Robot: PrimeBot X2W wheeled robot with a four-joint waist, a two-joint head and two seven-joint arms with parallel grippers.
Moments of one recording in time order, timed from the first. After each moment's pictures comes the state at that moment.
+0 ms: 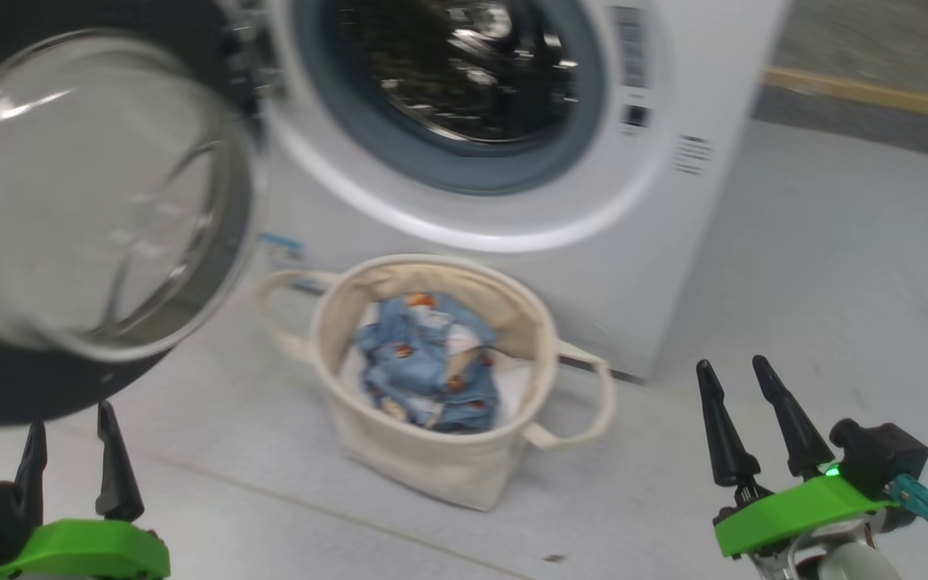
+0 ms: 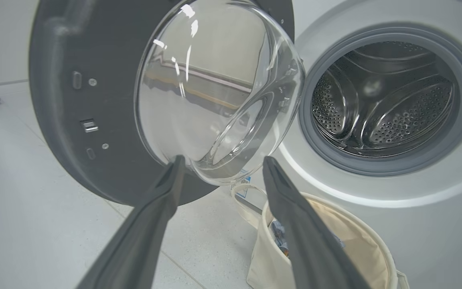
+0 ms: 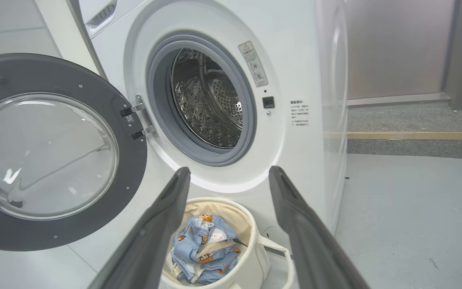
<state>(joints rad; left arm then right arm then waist) -0.04 0.33 -0.08 0.11 -0.53 0.32 -0.18 -0.10 -0.13 0.14 0.20 0.37 0.13 -0.25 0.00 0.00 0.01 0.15</state>
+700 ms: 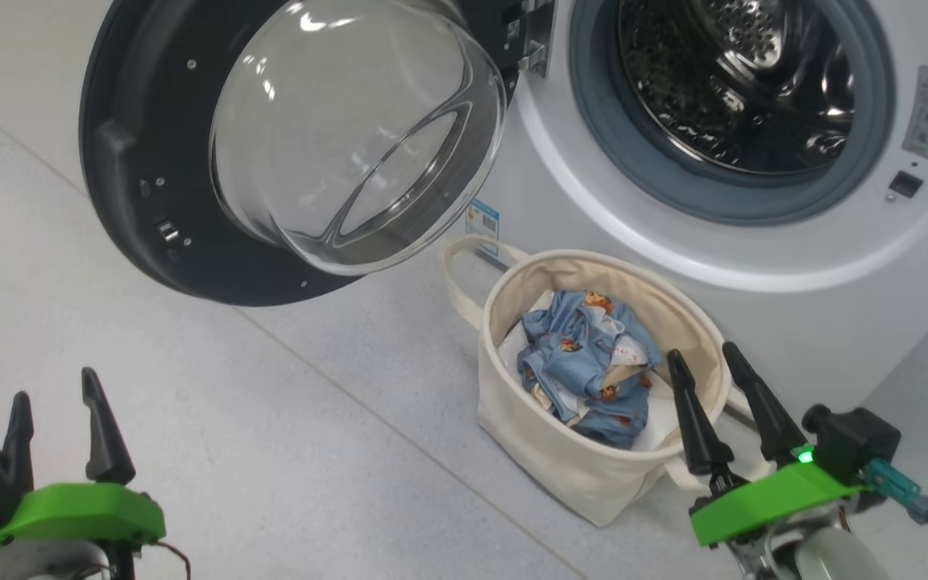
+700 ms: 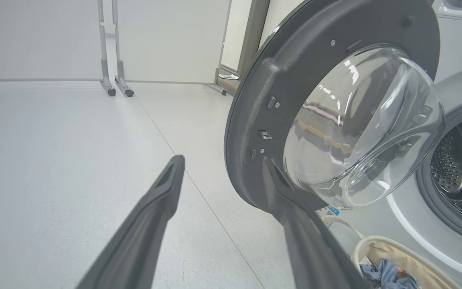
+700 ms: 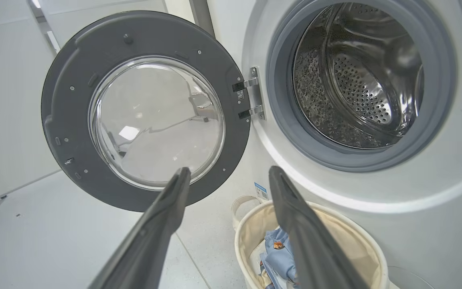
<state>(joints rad) -0.11 0.33 -0.08 0.12 -0.54 0.35 -0.16 -0.13 -0.12 0.19 0.20 0.38 0.13 -0.25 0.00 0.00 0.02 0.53</state>
